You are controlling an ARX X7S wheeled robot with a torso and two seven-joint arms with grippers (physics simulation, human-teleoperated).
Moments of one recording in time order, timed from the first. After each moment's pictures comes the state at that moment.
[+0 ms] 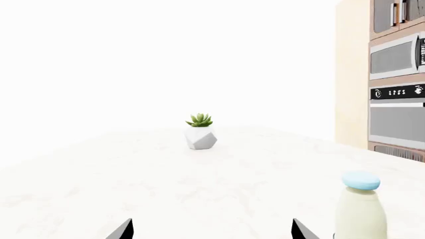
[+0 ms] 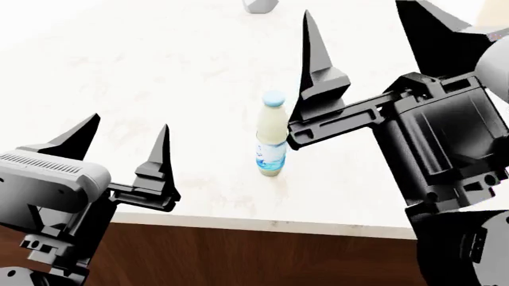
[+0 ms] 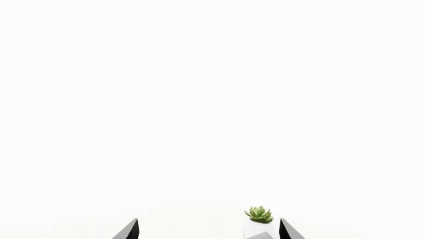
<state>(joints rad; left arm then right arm) -0.33 -0.84 0.25 0.82 -0.94 -0.37 -0.60 1.00 0.67 -0.38 -0.90 1.14 0.69 0.78</state>
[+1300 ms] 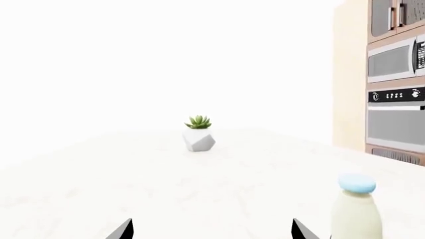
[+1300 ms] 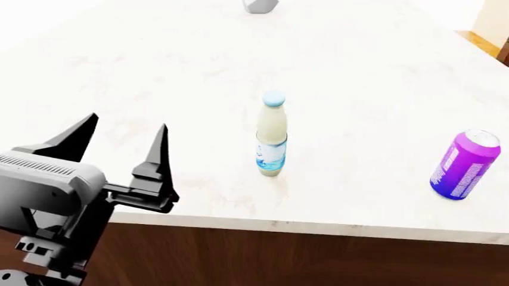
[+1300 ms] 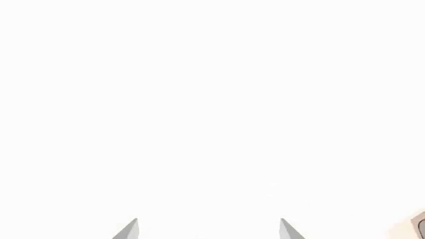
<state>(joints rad) -0.32 -0.86 0.25 0.83 -0.95 -0.35 -0.60 2.34 0.92 -0.90 -0.87 1.74 0.50 1.39</state>
